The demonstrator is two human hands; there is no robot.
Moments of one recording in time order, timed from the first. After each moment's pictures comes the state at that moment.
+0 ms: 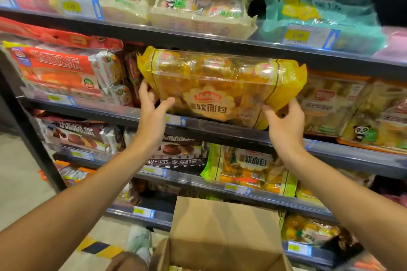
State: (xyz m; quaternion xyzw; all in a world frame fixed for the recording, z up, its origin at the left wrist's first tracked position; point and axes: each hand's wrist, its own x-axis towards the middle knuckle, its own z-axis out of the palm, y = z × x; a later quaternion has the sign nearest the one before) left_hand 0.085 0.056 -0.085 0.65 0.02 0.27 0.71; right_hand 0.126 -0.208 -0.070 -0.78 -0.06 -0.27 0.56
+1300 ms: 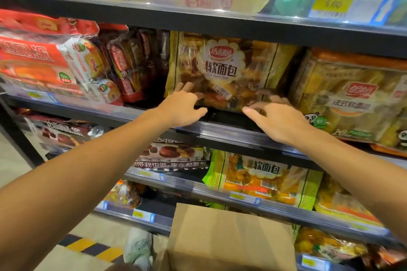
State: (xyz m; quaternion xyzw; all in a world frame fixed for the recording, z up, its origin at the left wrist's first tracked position) left_hand 0.201 0.038 -0.080 0.99 -0.04 0.03 0.10; right_hand 0.217 -0.213 -0.074 -0.99 -0.14 -0.03 0.09
